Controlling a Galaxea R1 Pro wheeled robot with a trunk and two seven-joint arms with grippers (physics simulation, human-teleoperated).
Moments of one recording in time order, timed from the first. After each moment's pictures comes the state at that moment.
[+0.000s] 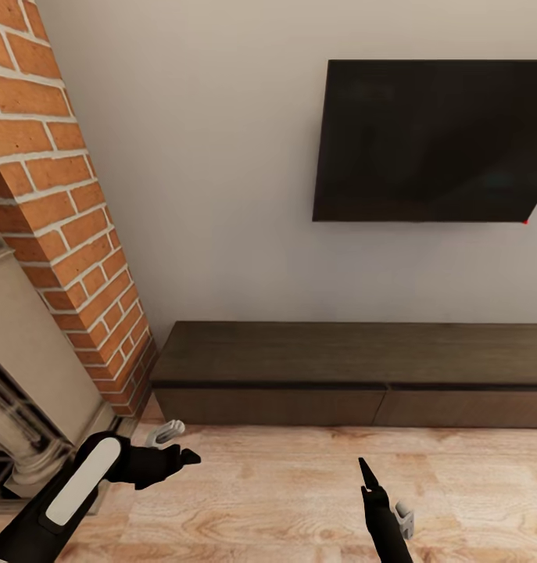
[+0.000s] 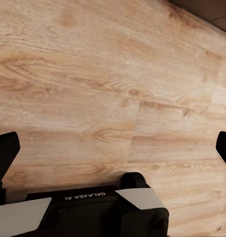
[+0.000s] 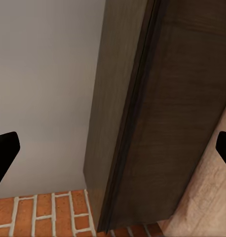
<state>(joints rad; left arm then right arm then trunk) -0.40 0.29 -0.26 -1.20 1.17 1.00 0.33 -0.32 -0.06 0.36 -0.36 -1.79 -0.17 0.82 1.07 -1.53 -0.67</state>
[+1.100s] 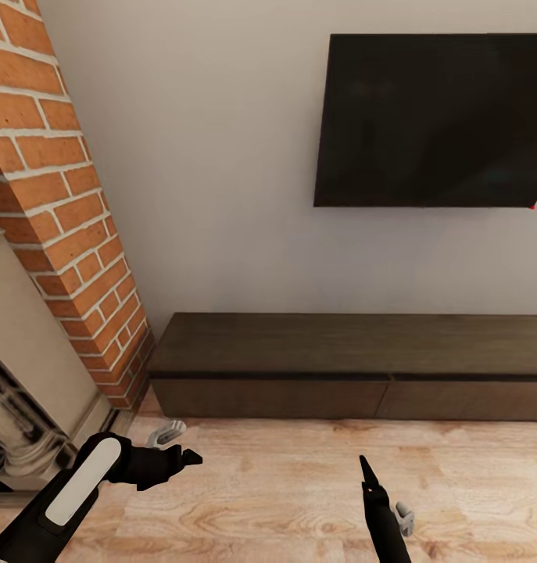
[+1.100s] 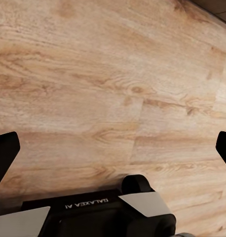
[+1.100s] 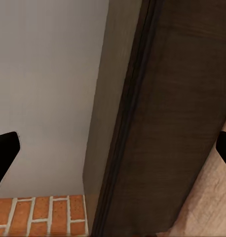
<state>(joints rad) -0.40 0.30 -0.27 -1.20 1.20 1.00 0.33 -0.32 -0.05 0.34 -0.35 -1.78 -0.21 0.89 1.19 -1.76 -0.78</state>
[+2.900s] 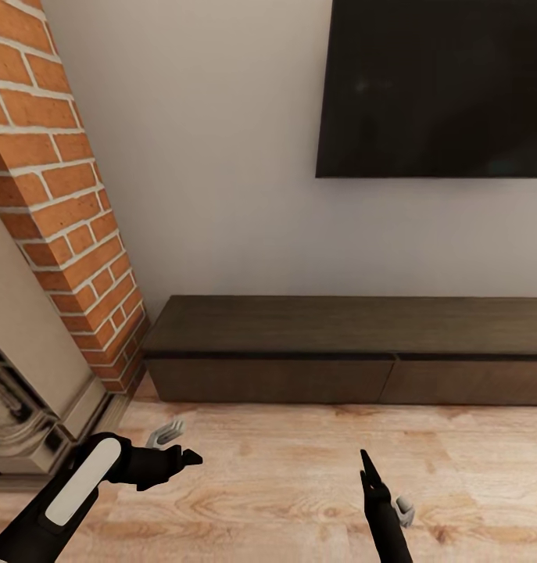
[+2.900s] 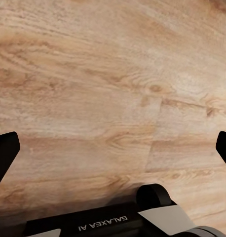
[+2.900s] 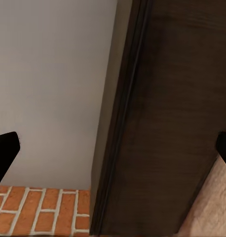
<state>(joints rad) -0.40 0.30 -0.27 -1.19 1.20 1.00 0.32 -0.32 -0.05 0.34 -0.35 -1.79 -0.20 1.03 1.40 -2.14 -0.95</state>
